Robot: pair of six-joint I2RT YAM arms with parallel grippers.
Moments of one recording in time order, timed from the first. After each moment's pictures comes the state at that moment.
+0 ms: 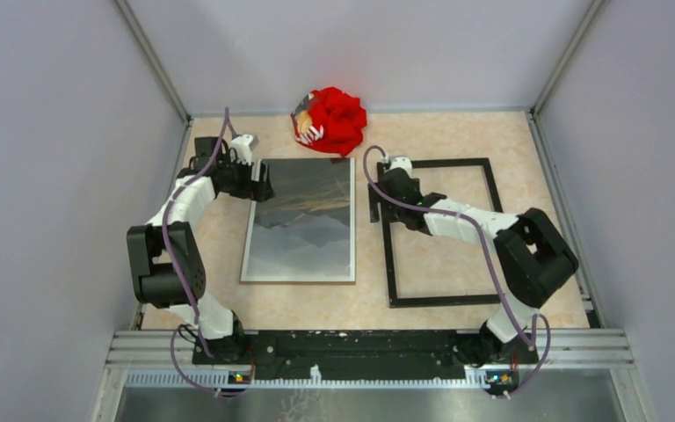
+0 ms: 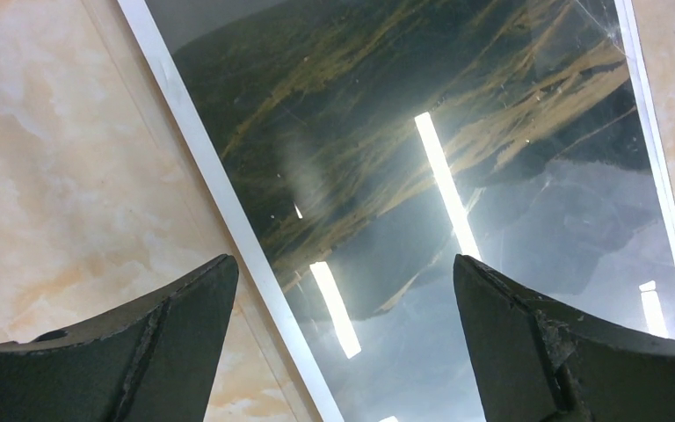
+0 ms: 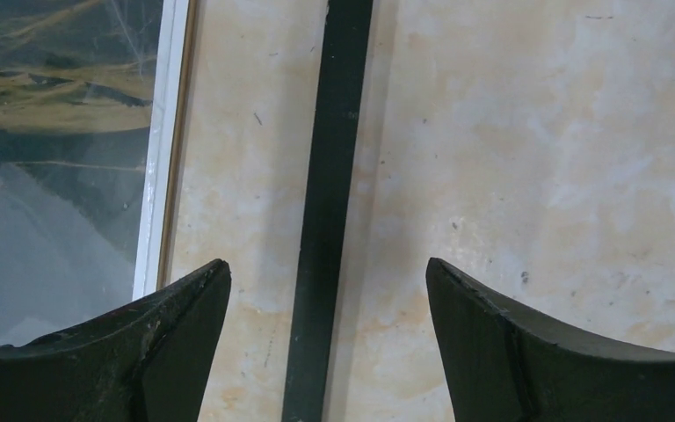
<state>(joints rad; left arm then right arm) 0.09 1.62 1.14 -0.41 0.48 0.23 0.66 1.63 0.98 -0.13 0.30 0.41</state>
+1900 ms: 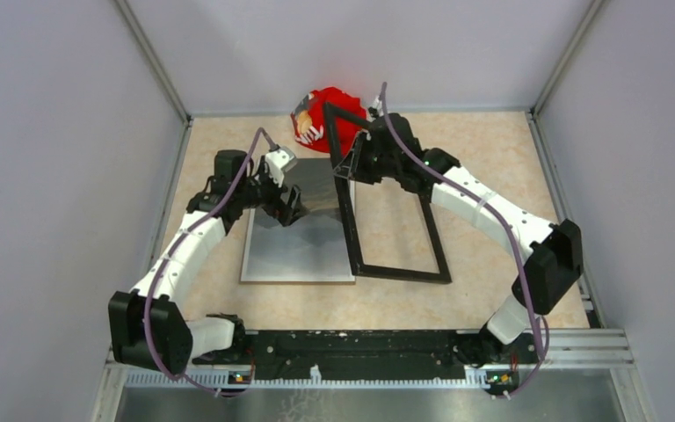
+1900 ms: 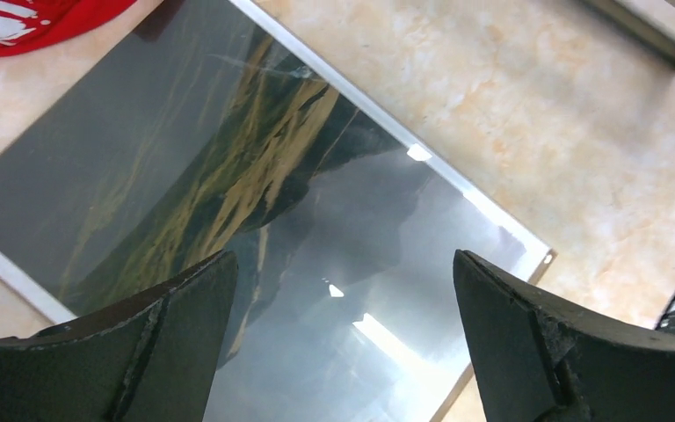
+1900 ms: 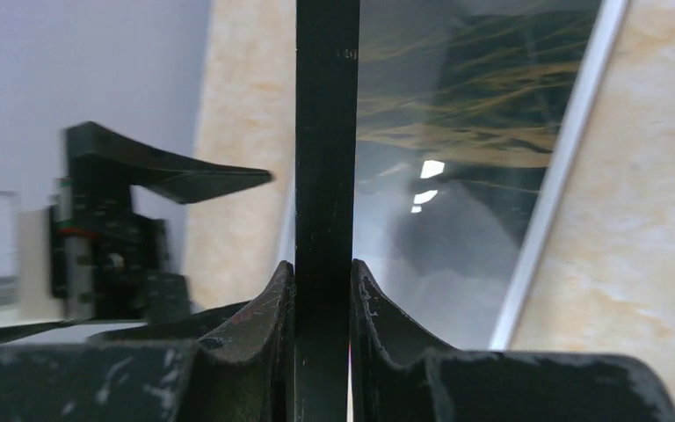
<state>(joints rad) -0.19 1.23 0.97 -0.40 0.63 0.35 0.75 1.64 1.54 -0.48 0.00 0.73</state>
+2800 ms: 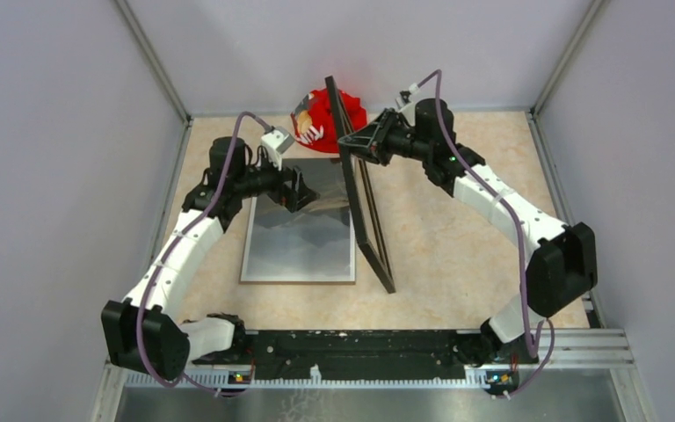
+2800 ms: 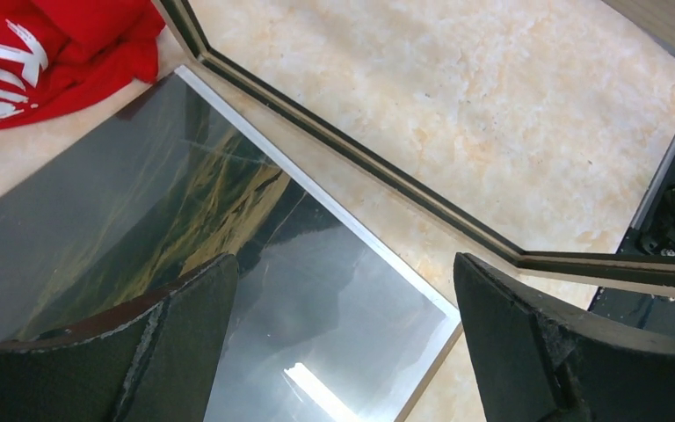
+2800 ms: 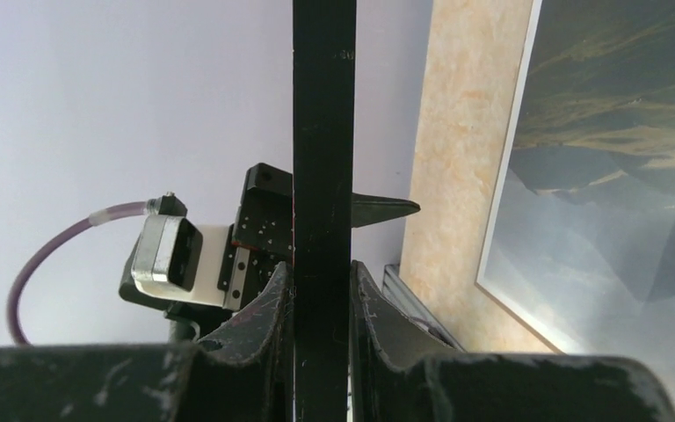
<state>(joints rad) -0.23 1.21 1.07 -0.34 0.69 0.09 0.54 1.59 1.41 -0.06 -0.48 1.21</state>
